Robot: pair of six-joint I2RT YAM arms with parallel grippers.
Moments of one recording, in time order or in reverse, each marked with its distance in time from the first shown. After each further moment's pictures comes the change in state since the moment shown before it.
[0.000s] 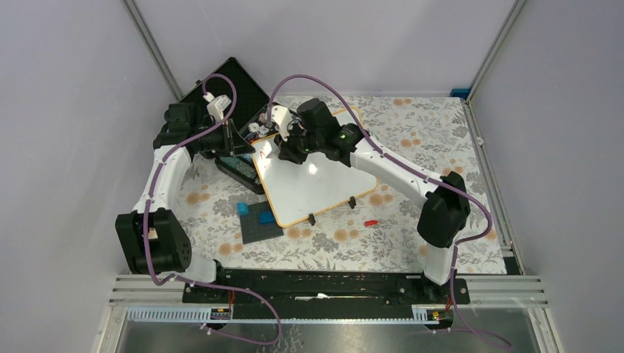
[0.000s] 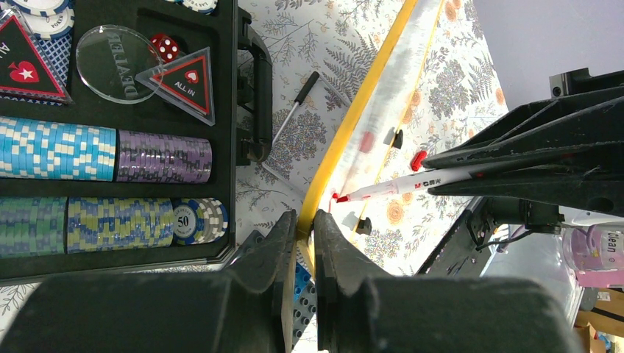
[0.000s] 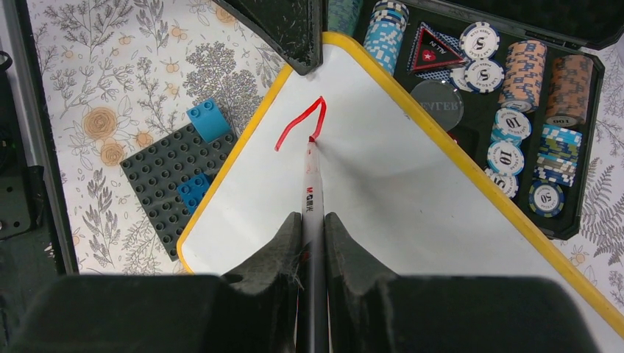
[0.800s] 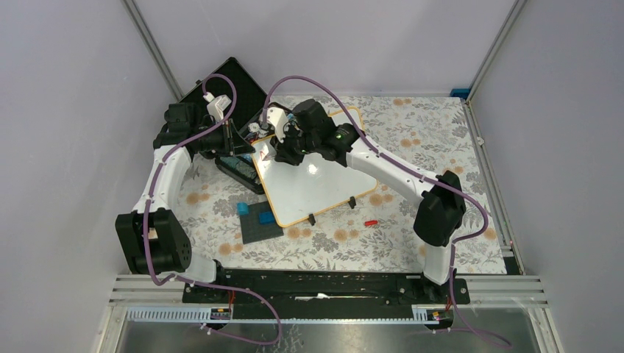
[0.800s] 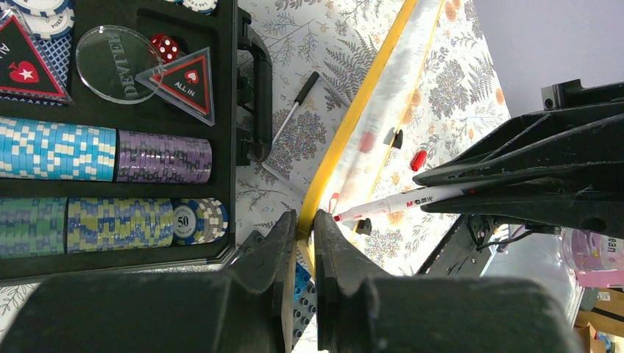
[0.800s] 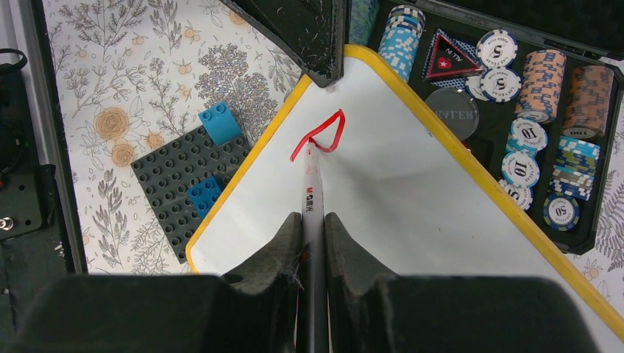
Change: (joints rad) left arm 0.000 0.000 0.000 0.000 0.000 0.000; right arm 0.018 0.029 0.036 -0.018 -0.017 0.000
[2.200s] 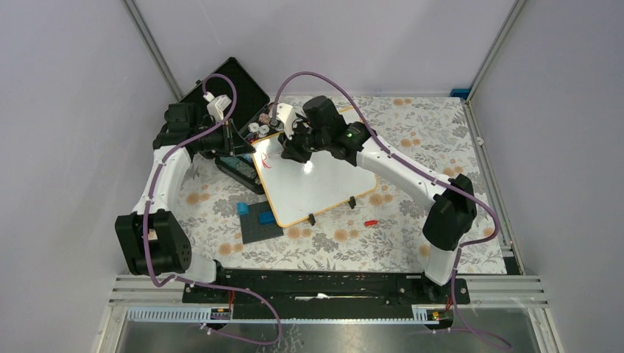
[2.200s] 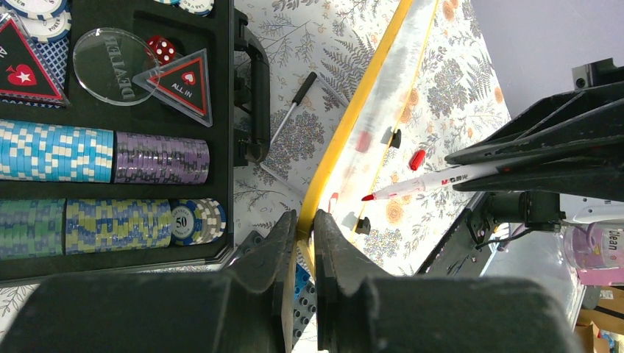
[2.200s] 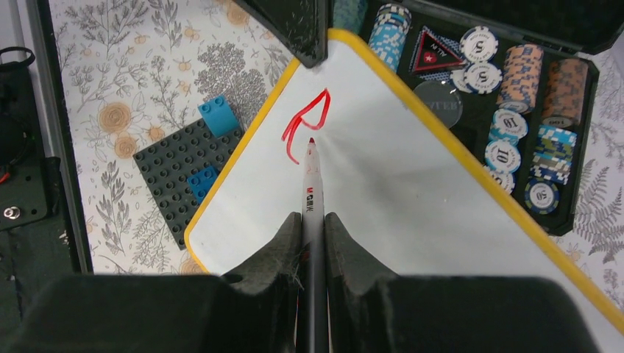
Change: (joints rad) left arm -0.001 -0.008 -0.001 -0.001 0.003 0.003; right arm -0.034 -0.080 -0.067 -0.001 -0.022 -0.010
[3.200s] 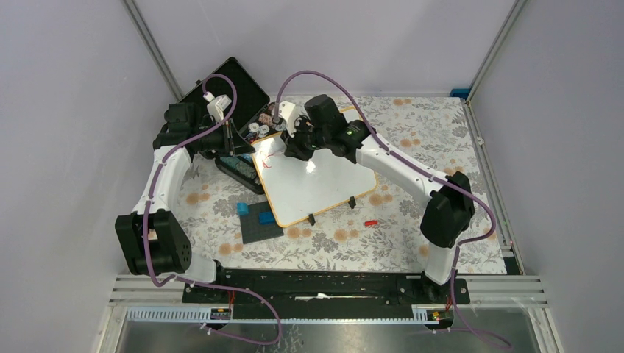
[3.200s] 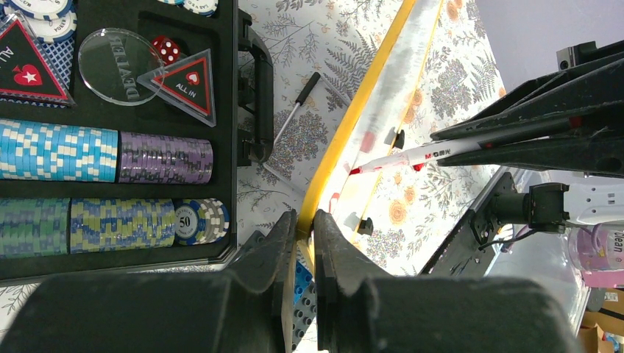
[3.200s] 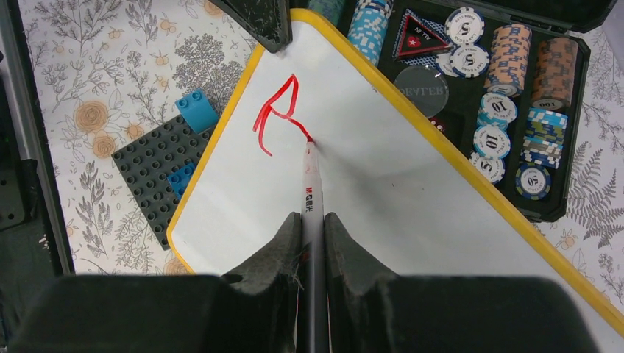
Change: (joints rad) left arm 0.000 0.000 0.000 0.001 -0.008 0.003; right arm -0.024 0.035 0.022 0.001 0.016 0.002
